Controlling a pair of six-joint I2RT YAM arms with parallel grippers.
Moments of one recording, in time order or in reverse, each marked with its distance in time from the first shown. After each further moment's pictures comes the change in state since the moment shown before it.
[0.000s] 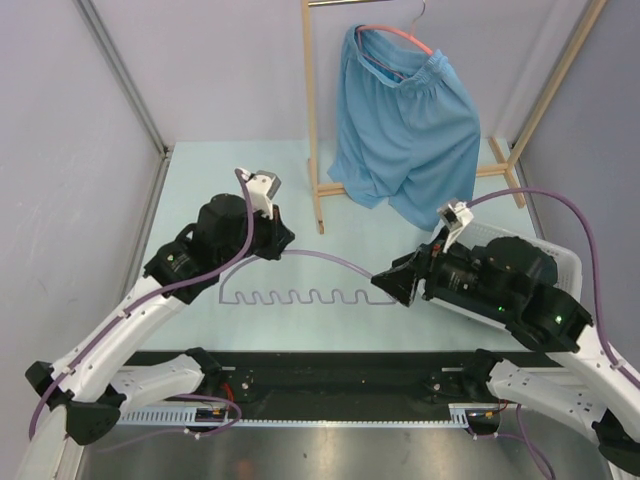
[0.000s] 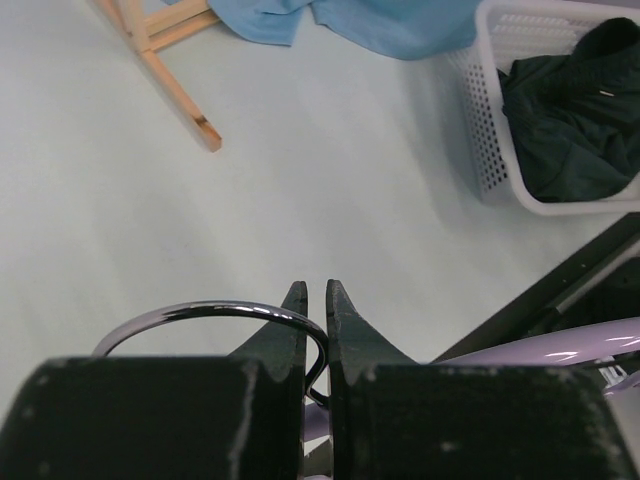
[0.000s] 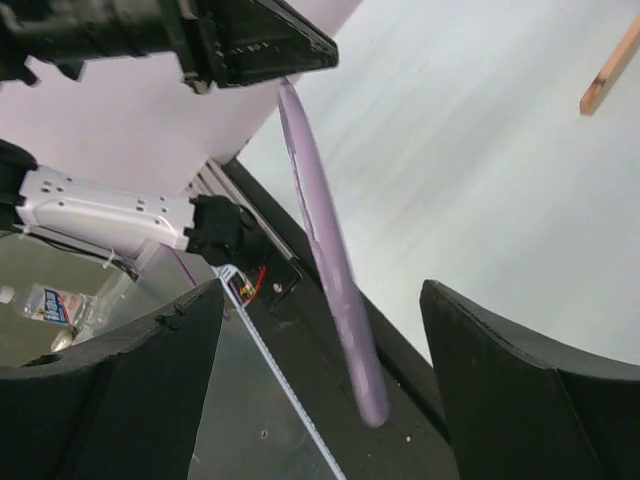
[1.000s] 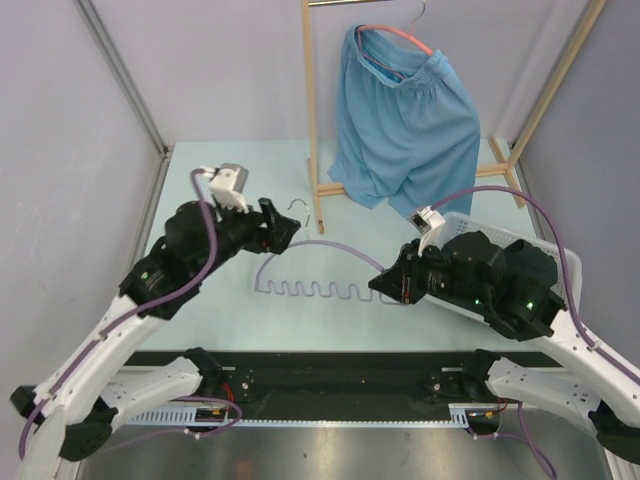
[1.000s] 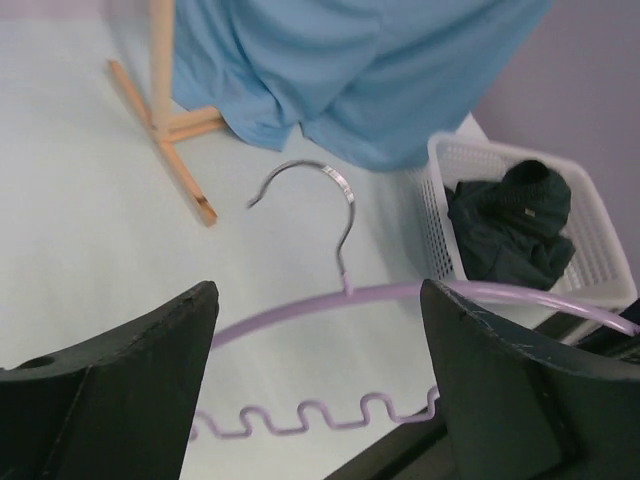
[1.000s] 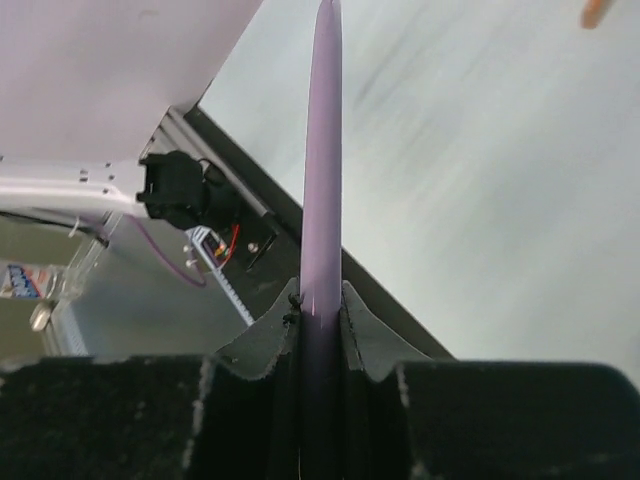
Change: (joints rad) left arm 0.002 -0.094 0.004 0.103 -0.027 -0.100; right arm 0.035 0.094 -0.030 -0.047 -0.029 0.010
